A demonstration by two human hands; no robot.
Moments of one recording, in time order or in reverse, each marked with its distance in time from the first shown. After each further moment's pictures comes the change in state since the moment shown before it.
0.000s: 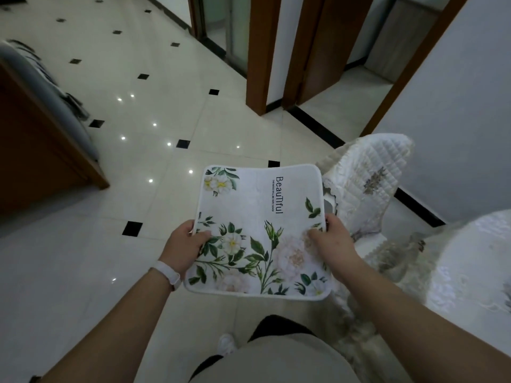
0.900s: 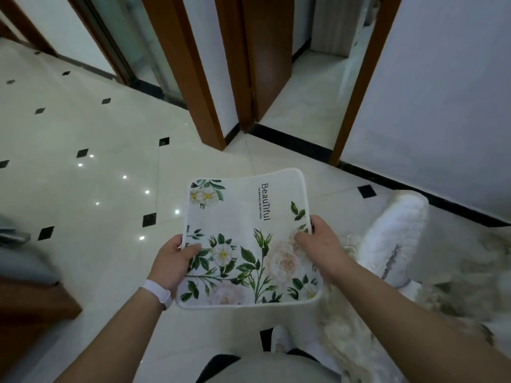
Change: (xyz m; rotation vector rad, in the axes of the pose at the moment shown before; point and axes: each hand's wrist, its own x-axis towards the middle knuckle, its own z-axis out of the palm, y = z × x) left_hand 0.354 0.241 0.171 0.201 -0.128 -0.035; right_hand 0.362 -0.124 -0.063 0.263 0.060 0.186
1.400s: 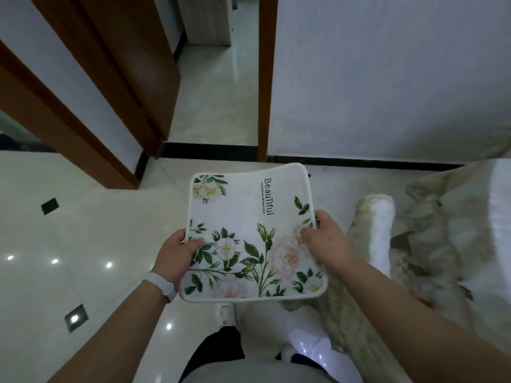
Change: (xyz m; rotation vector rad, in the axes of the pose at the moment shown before) left_hand 0.224 0.122 0.140 0.220 -0.453 0.002; right_hand 0.134 -0.036 -0.047 0.148 0.455 0.221
